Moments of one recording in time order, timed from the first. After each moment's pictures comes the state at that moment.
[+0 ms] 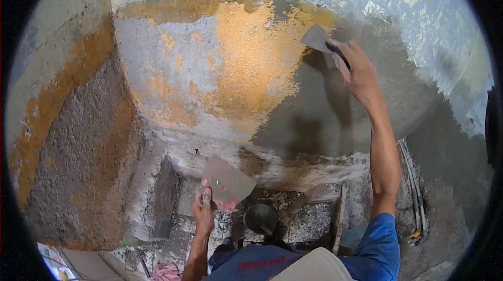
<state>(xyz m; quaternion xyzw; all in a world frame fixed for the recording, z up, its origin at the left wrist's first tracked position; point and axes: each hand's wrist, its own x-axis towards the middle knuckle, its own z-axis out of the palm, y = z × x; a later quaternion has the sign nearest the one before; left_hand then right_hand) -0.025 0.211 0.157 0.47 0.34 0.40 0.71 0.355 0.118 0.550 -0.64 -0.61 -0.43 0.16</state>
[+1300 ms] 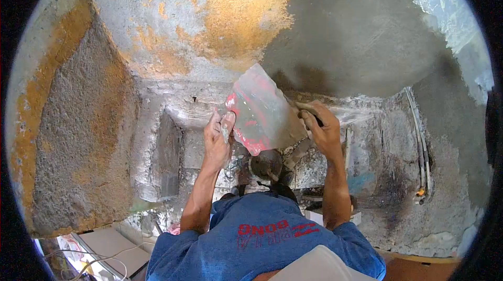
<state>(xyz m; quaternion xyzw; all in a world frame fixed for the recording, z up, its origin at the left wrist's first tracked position) 0.028 0.193 0.262 0.41 0.11 0.36 0.83 0.215 0.004 0.318 -0.73 -0.48 -0.01 0.49</state>
